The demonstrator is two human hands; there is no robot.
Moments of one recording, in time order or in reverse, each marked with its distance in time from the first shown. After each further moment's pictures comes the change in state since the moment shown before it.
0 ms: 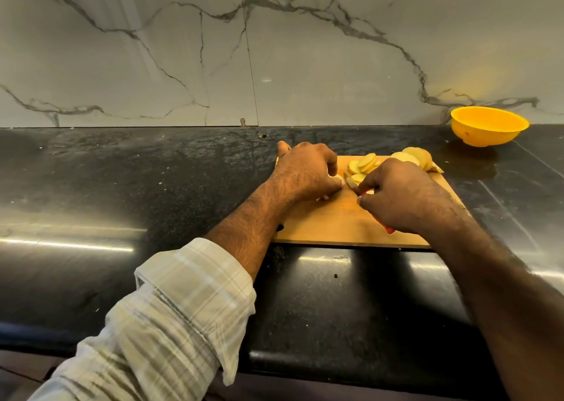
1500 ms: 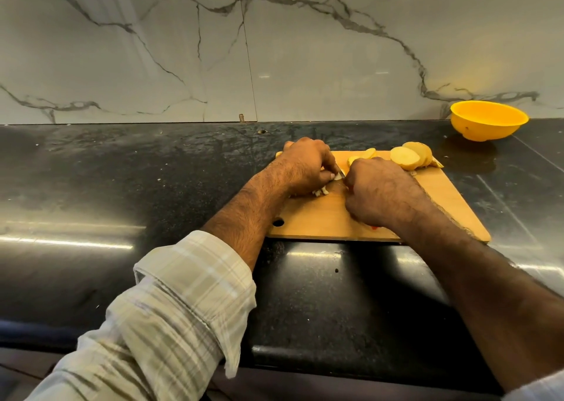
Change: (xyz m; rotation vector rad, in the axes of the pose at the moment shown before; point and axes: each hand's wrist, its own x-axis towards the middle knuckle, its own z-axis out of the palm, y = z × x) left_hand 0.011 -0.015 0.004 -0.085 -0.081 0.140; right_hand 0.000 -0.029 0.011 -0.279 -0.012 -0.060
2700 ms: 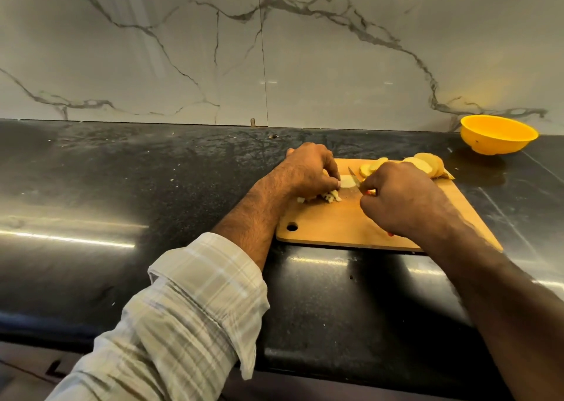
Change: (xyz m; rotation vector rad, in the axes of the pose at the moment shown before) left_hand -0.007 -0.021 -0.002 -0.223 0.032 -0.078; right_hand -0.001 0.010 0.004 0.147 0.154 -0.002
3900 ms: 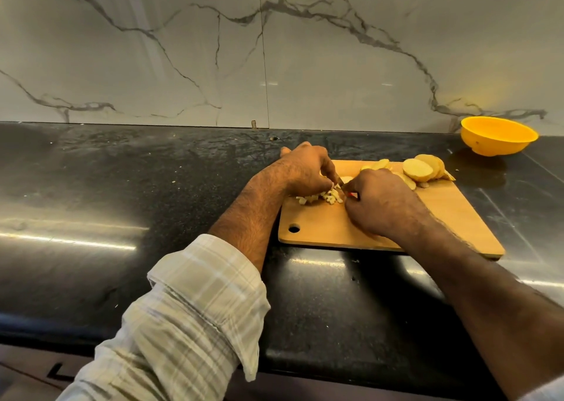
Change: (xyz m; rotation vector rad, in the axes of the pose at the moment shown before) left_hand -0.007 0.002 -0.015 0.181 -0.093 -0.019; right_hand 0.010 -0.018 0.020 -0.020 -0.039 -0.039
